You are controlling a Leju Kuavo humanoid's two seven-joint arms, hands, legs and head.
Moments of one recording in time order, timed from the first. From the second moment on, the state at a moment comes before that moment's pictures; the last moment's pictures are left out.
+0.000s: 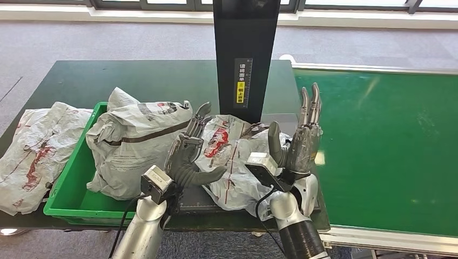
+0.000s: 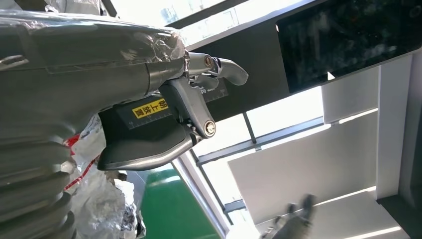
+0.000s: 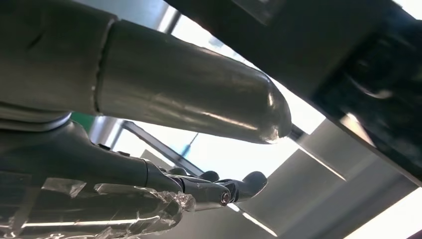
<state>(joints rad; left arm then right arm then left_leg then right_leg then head) -0.22 -0.30 -0.17 -1.38 -0.26 -0.16 -0.66 -0.28 0.32 0.20 -1.22 0.78 -0.65 -0.52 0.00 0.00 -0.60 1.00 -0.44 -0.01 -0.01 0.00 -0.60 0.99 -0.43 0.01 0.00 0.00</state>
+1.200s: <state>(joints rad) -0.43 -0.36 -0.34 -0.81 -0.65 0.19 -0.39 -0.18 0.31 -0.08 -1.76 0.65 -0.70 -0.70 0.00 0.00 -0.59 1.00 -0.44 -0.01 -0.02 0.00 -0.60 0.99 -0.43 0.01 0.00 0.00</state>
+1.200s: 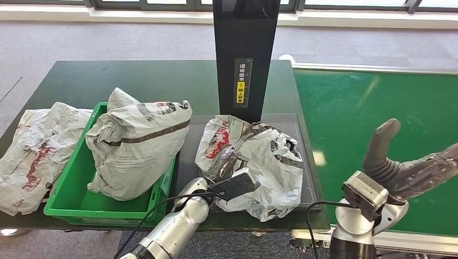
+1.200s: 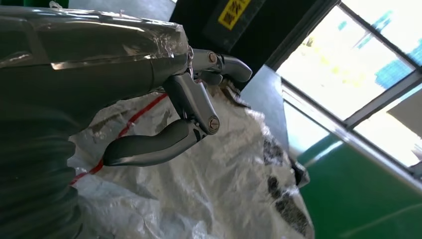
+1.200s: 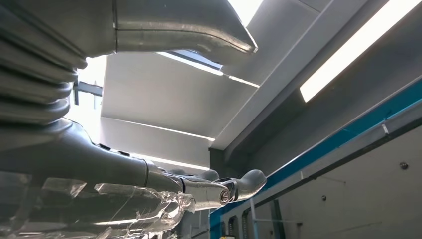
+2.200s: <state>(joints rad) -0.63 -0.37 -1.03 -0.47 -0.72 0.16 0.01 -0.18 0.31 -0.09 -1.73 0.67 -0.70 -0.70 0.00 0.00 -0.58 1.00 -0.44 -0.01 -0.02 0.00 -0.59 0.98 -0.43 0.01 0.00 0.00</state>
